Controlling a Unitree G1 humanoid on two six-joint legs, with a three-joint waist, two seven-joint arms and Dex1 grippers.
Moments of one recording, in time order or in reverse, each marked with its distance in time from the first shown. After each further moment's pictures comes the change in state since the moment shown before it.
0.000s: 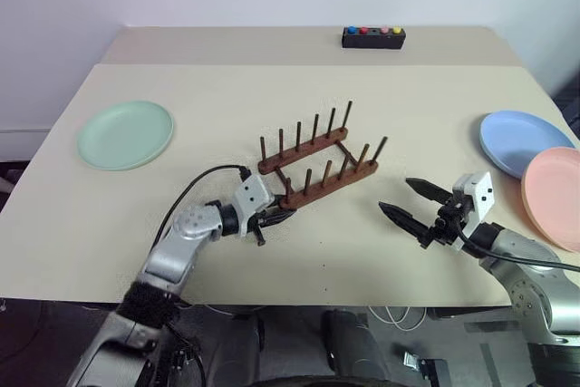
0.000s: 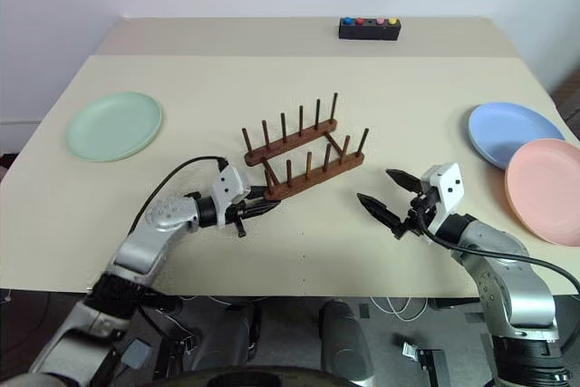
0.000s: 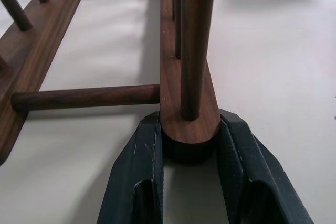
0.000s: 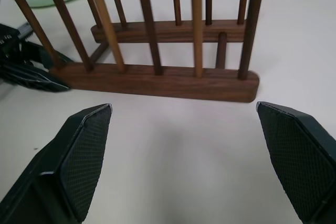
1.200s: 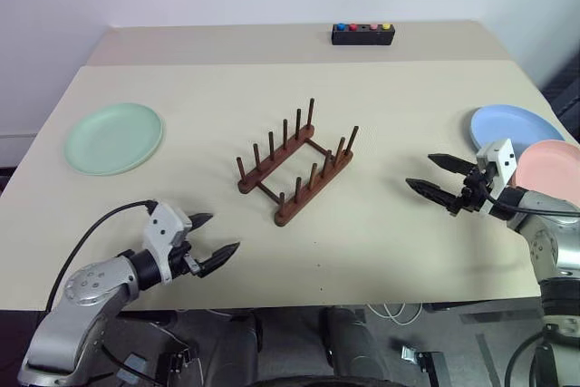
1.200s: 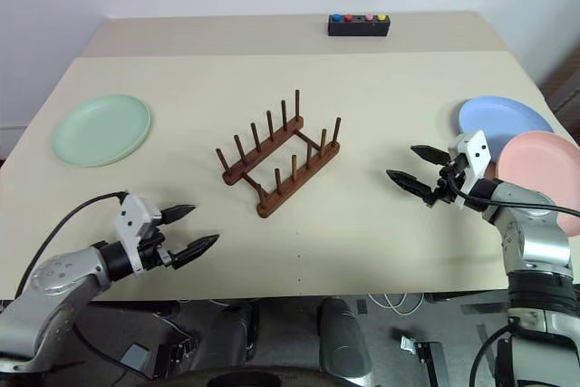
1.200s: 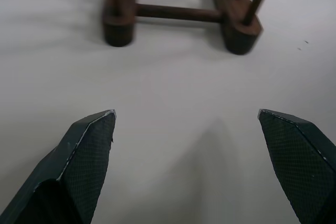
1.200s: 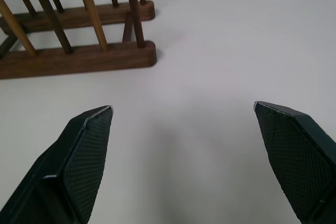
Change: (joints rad) left arm 0.588 0.224 0.373 -0.571 -0.265 0.273 0.165; right arm -0.321 -0.131 -0.005 0.481 -0.088 -0.133 0.270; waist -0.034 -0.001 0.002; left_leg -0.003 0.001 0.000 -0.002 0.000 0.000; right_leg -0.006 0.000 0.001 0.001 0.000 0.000
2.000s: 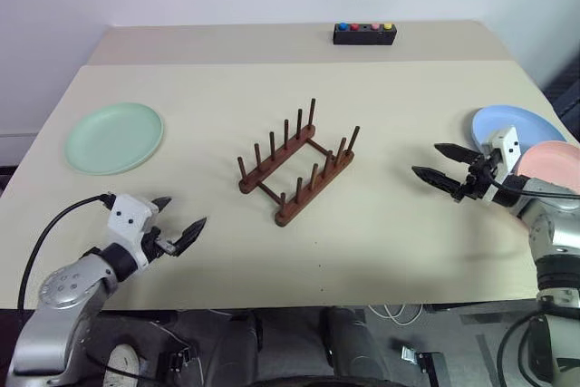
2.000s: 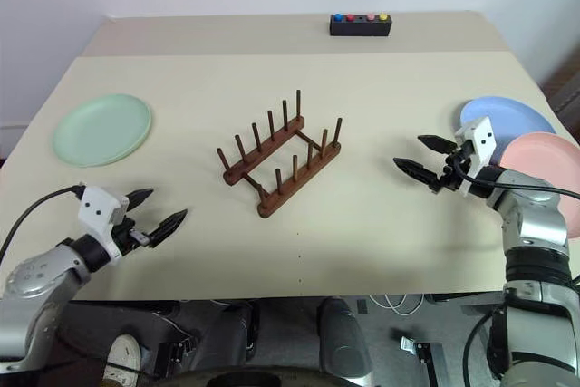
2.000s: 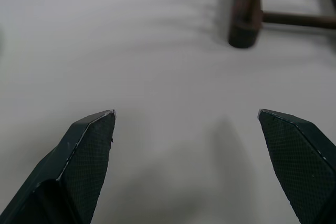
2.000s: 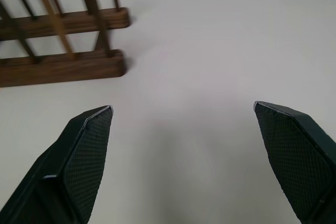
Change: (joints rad) left arm 0.031 -0.050 0.178 0.055 0.029 -0.061 0.122; right arm -0.153 -0.015 0.011 0.263 -0.047 -0.087 0.084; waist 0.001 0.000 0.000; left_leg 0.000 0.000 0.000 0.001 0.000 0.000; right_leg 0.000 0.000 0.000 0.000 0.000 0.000
